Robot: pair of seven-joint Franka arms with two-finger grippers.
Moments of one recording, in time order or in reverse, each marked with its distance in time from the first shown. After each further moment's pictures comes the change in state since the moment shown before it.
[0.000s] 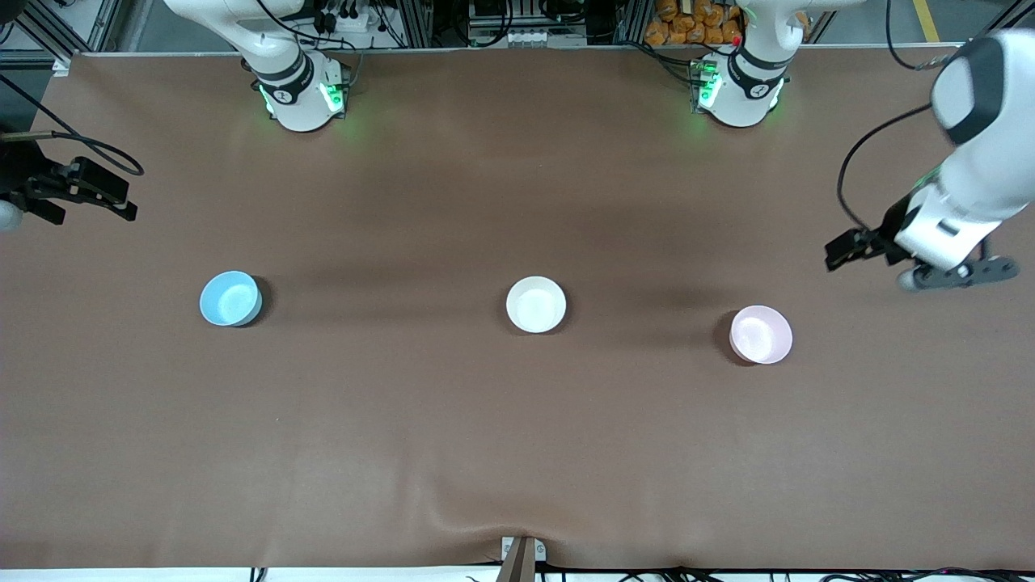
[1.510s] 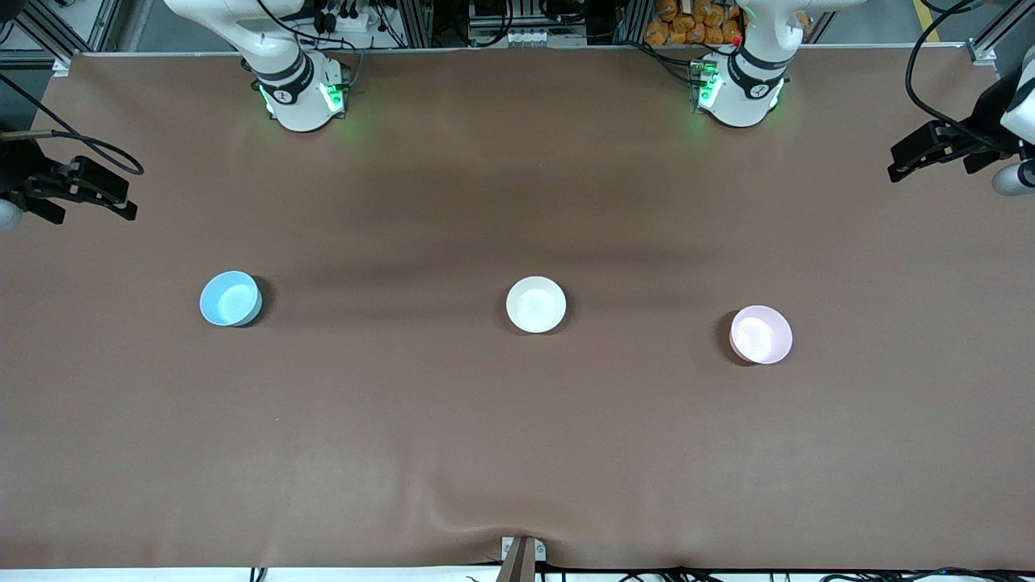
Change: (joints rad) left arm -0.015 -0.088 0.001 0.423 0.010 -0.624 -0.013; right arm 0.000 -0.001 0.001 0.000 0.000 0.000 0.000
